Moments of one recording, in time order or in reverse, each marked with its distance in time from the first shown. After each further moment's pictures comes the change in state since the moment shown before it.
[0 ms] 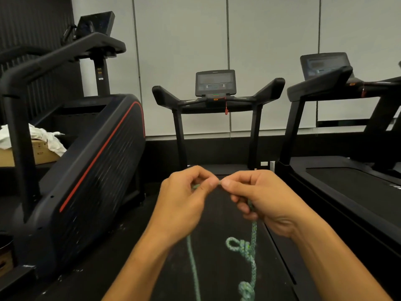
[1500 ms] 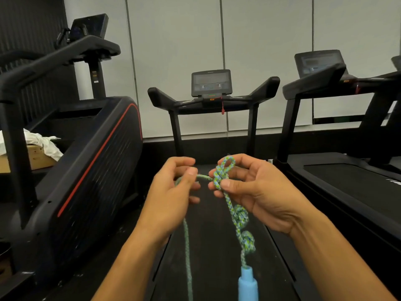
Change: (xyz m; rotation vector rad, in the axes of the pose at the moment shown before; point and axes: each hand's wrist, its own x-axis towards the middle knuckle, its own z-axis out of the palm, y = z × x) left_hand 0.001 0.008 -0.005 -0.354 0.060 -0.243; right_hand -0.006 -0.009 0.001 0.441 -0.124 -0.112
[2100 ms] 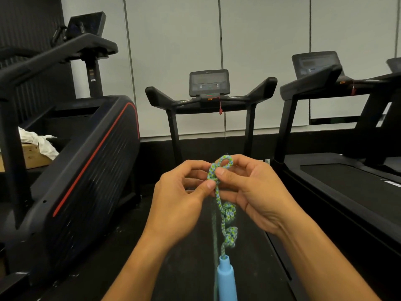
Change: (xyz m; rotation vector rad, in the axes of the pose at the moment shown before) left_hand -0.009 0.004 0.014 0.091 -0.063 0.165; right_hand 0.004 0.006 0.005 0.002 0.143 -0.058
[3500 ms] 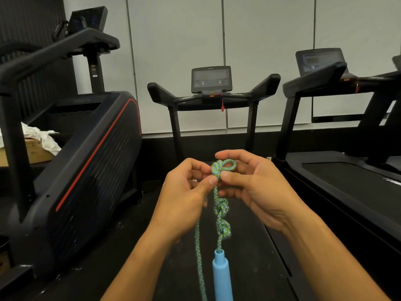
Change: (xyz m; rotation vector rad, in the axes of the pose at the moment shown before) left_hand 0.001 -0.011 0.002 -0.129 -0.022 -0.113; right_hand 0.002 0.003 -0.005 -0.157 -0.046 -0.029
